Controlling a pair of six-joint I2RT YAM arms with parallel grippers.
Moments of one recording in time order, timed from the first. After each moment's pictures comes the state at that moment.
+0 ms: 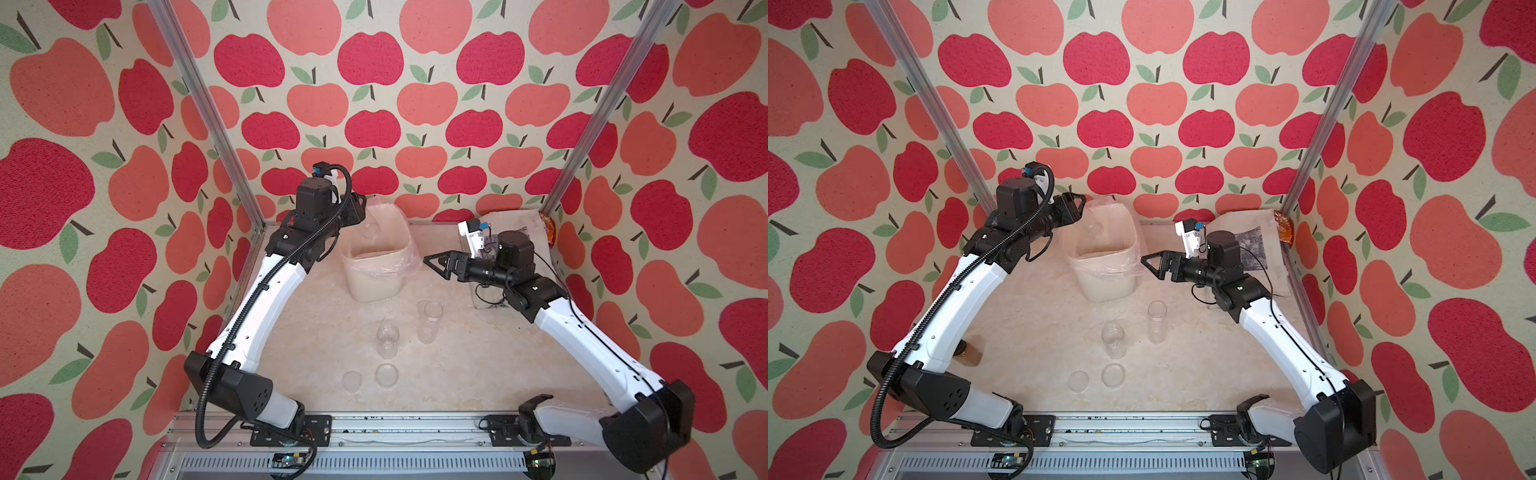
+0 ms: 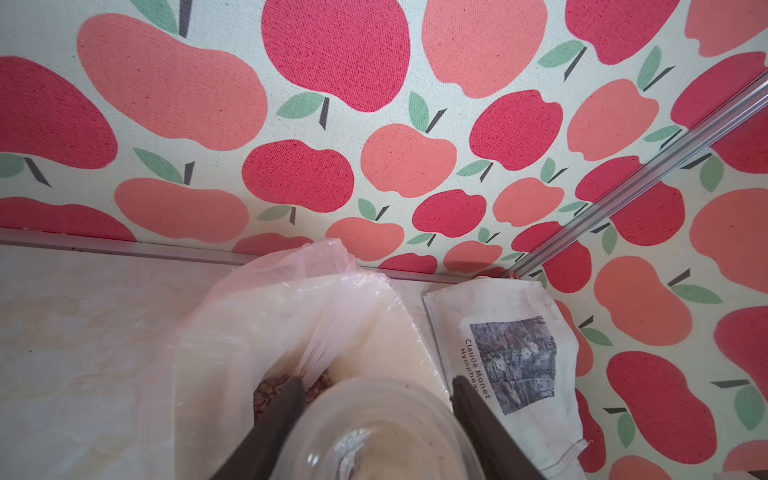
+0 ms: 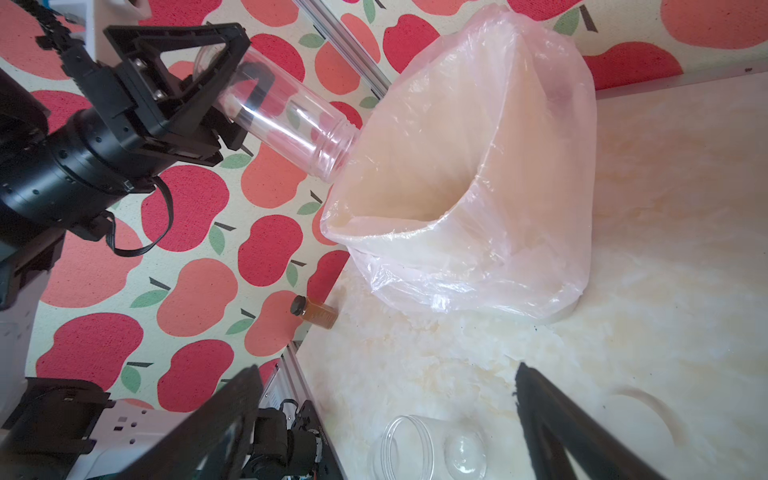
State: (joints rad) left arm -0.36 1.50 1.70 -0.51 0.05 -0.49; right arm 0.50 1.23 1.10 -0.18 -0.62 0.60
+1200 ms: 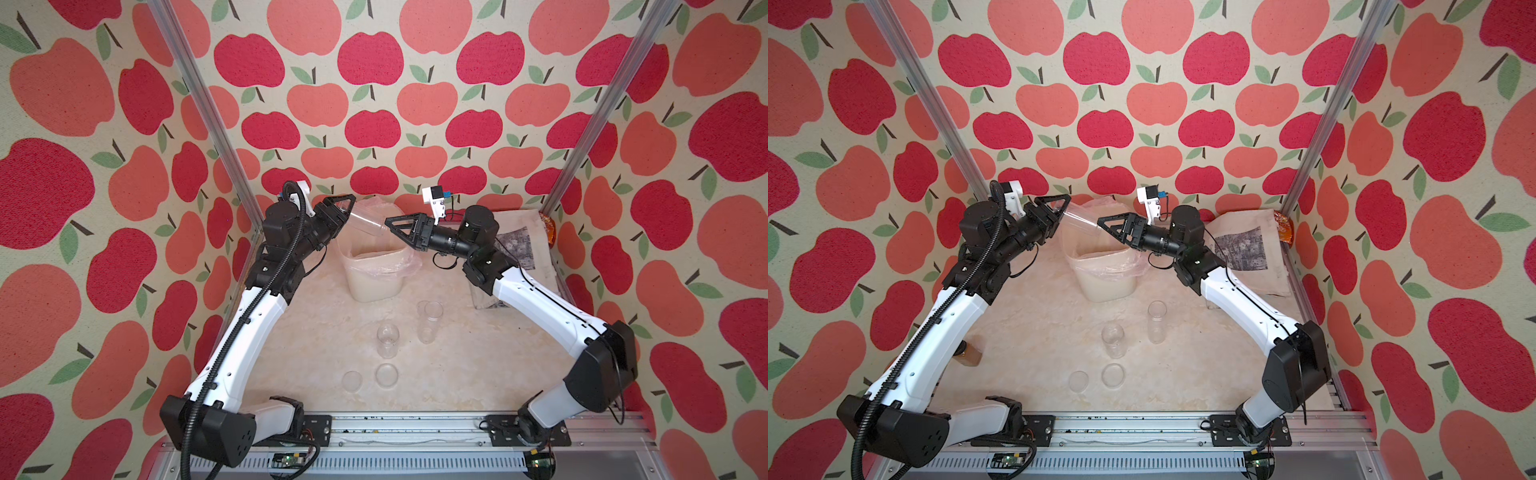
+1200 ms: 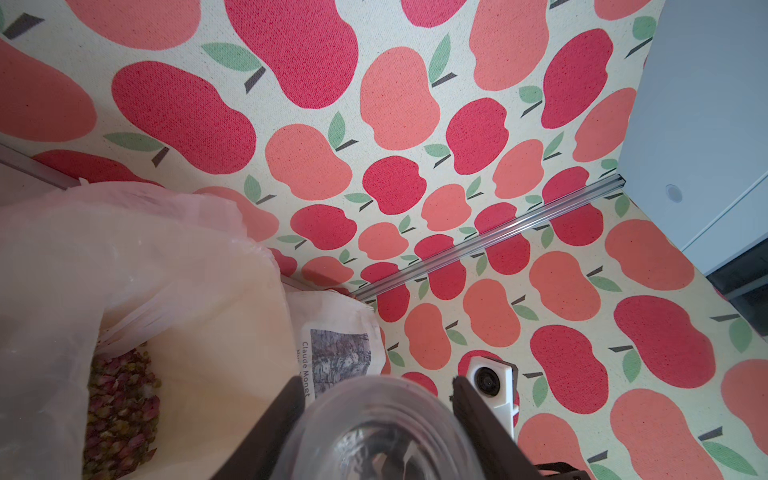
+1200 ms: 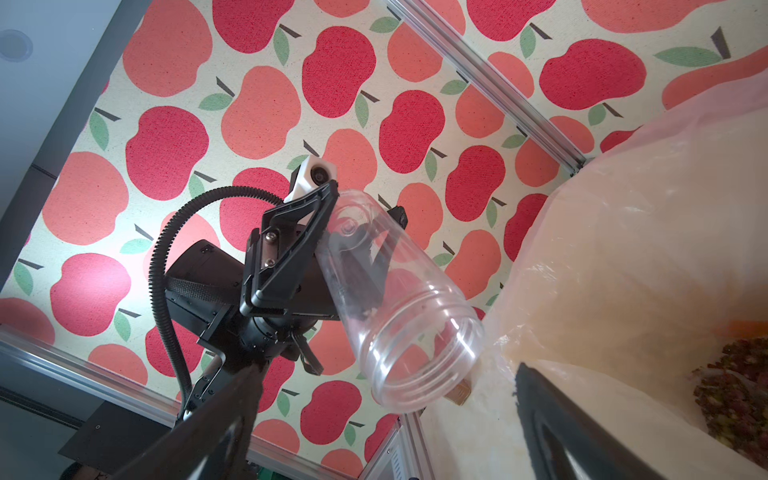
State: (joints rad) left arm -0.25 1.25 1.35 -0.12 0.34 -1.06; right arm 0.68 1.58 1.40 0.27 -0.68 1.00
